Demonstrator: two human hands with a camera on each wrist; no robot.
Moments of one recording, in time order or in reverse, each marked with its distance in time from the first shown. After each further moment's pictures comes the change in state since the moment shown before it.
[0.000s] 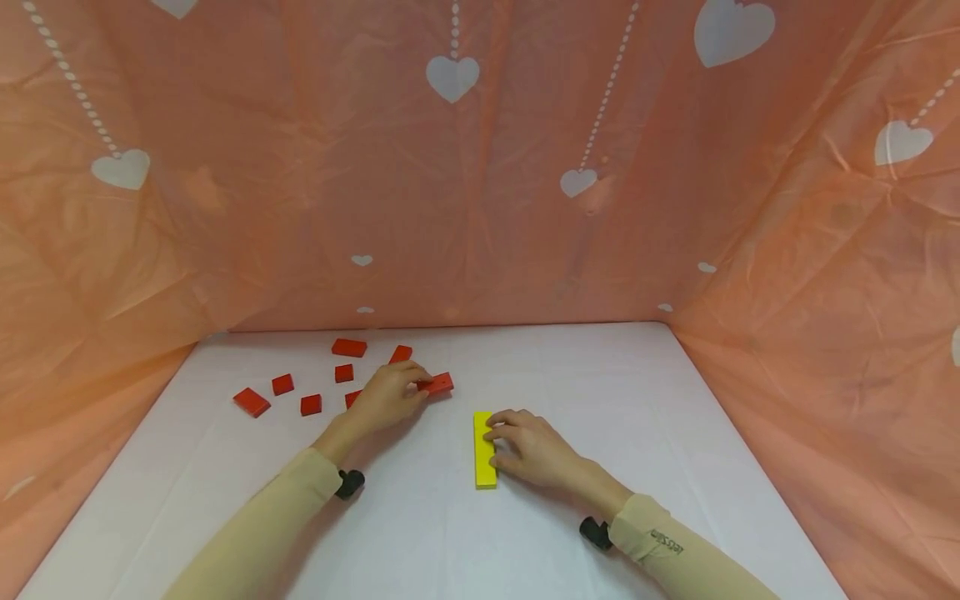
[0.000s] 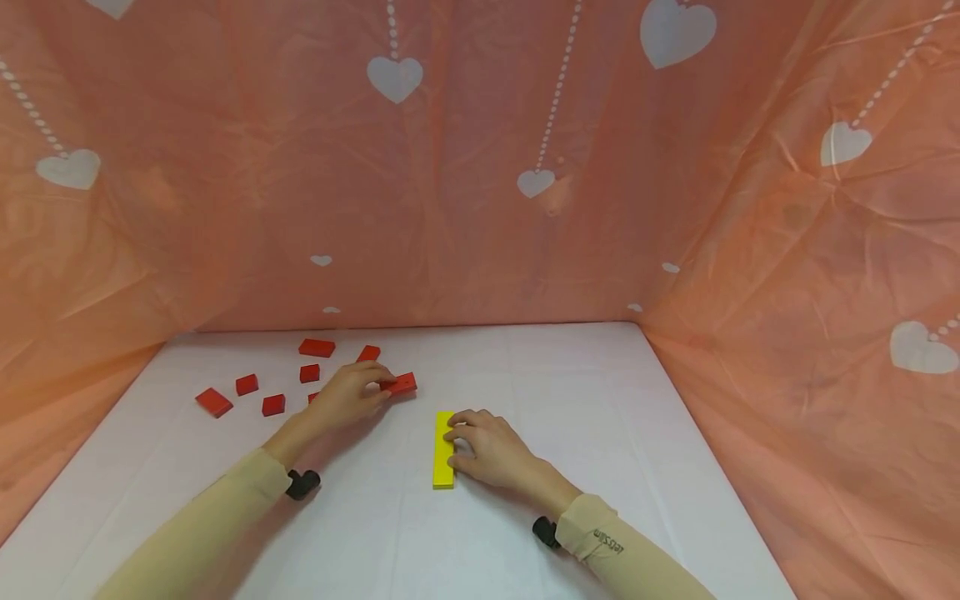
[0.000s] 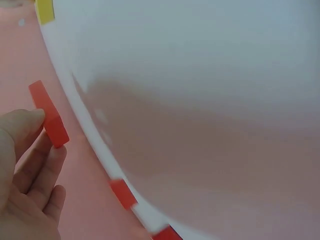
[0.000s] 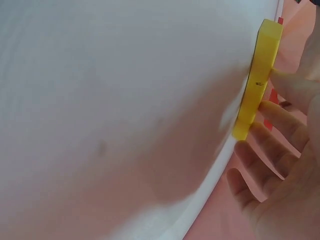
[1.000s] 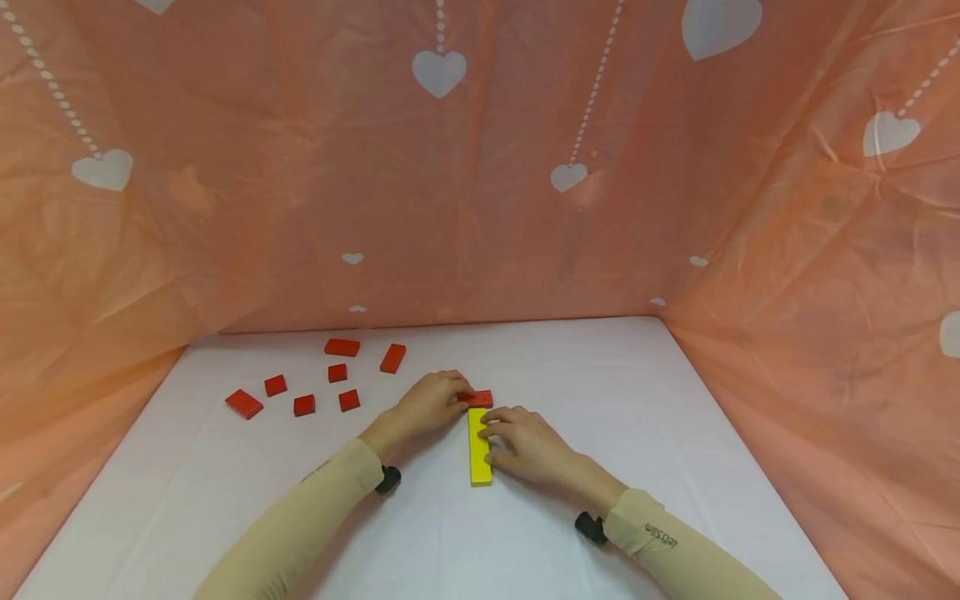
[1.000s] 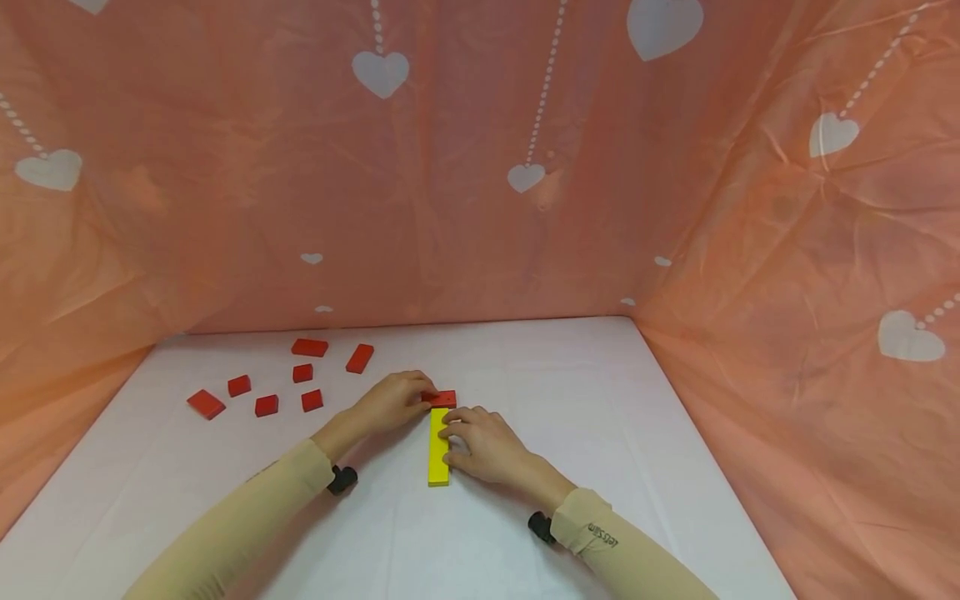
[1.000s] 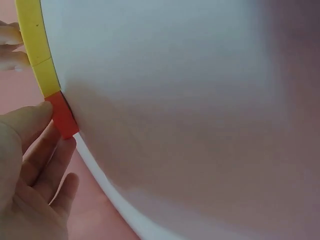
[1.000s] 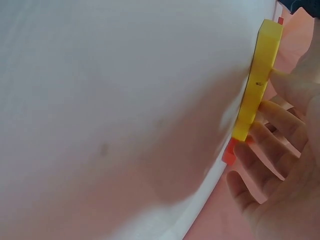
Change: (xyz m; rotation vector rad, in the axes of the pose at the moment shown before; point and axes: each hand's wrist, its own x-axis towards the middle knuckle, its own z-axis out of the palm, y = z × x) left_hand 0.034 0.041 0.046 0.087 -0.182 0.140; right_hand 0.002 0.003 0.000 -0.035 0.007 -0.004
